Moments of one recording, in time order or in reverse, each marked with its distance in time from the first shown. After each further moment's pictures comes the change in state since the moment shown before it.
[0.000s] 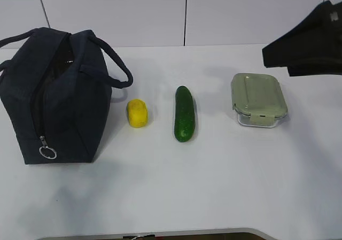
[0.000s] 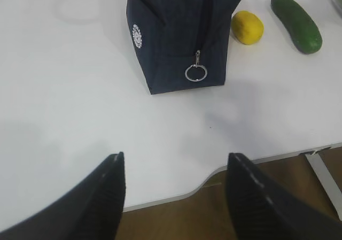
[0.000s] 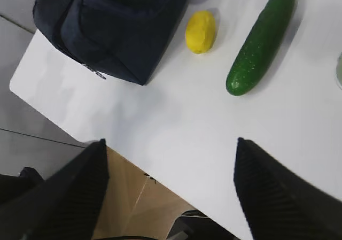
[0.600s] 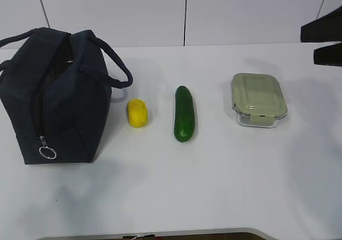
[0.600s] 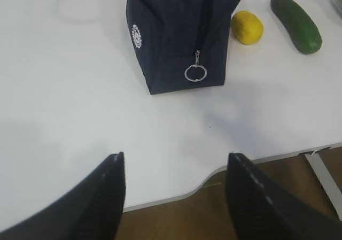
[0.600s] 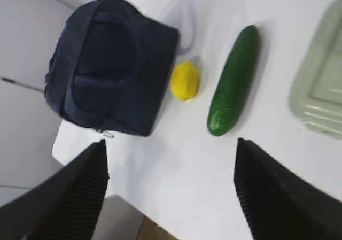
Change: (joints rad) left arm 0.000 0.000 0.000 0.000 0.000 0.000; right arm -0.326 0.216 -0.032 0.273 0.152 -0.202
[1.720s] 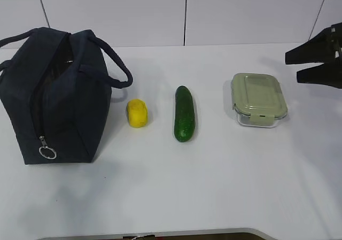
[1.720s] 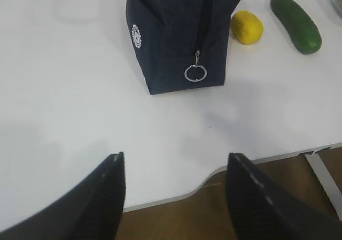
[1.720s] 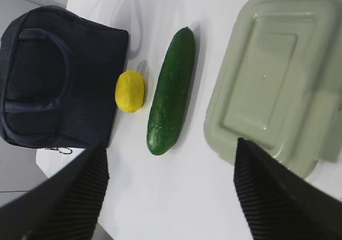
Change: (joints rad) left arm 0.000 0.000 0.000 -0.001 0.000 0.000; right arm -0.029 0.387 -0.186 -0.003 -0.004 -0.074
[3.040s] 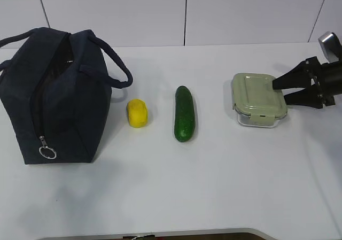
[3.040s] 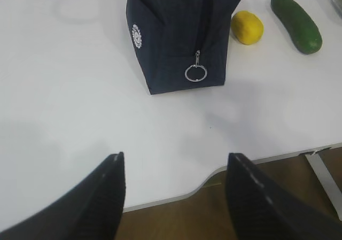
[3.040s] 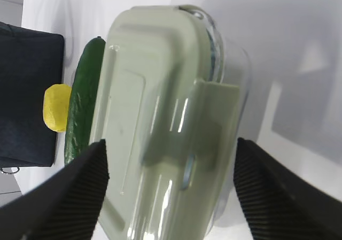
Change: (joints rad) left arm 0.000 0.000 0.000 0.000 0.000 0.000; right arm -0.008 0.387 -0.266 -0.034 -0.004 -0.016
